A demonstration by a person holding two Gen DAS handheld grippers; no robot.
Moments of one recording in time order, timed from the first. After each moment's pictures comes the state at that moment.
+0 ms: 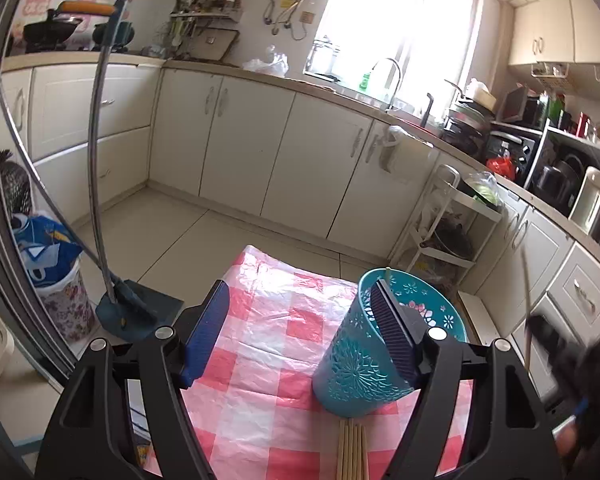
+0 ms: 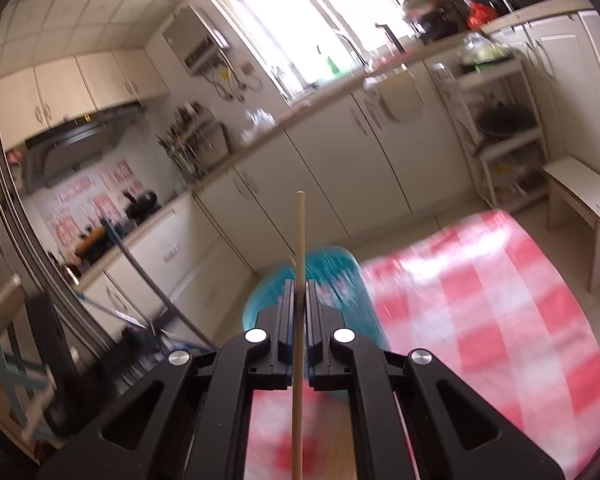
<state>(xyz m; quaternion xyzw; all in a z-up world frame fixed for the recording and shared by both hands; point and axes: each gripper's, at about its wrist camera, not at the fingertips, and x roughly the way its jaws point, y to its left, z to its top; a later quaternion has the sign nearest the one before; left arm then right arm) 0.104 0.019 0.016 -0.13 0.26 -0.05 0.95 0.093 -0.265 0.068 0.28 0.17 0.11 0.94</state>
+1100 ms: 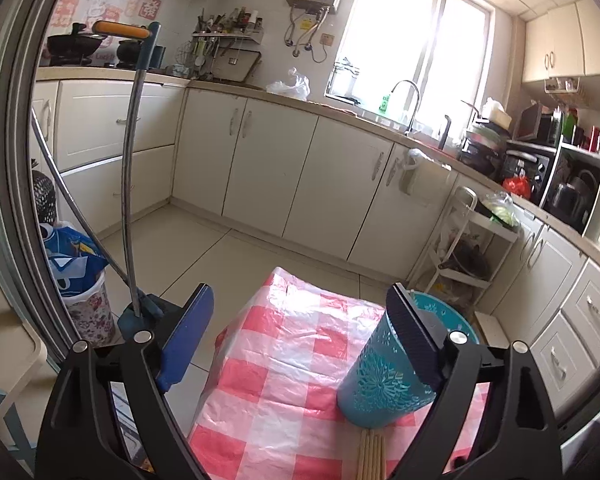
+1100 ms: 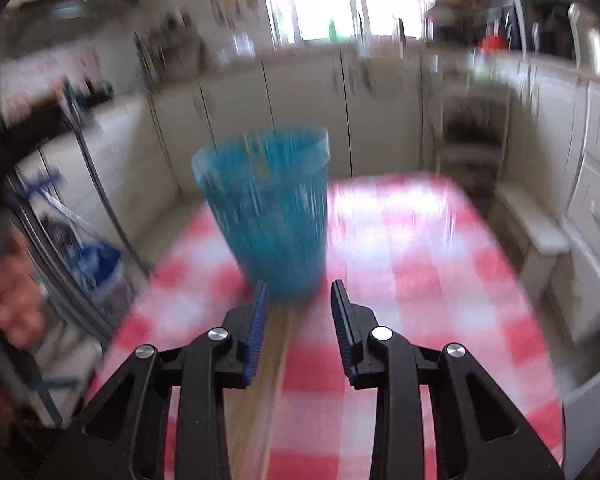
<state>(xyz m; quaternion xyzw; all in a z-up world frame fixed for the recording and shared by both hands) 0.089 0.036 0.026 -0.12 0.23 -0.01 0.96 0.043 -0.211 -0.035 0.10 0.38 0.01 0.92</state>
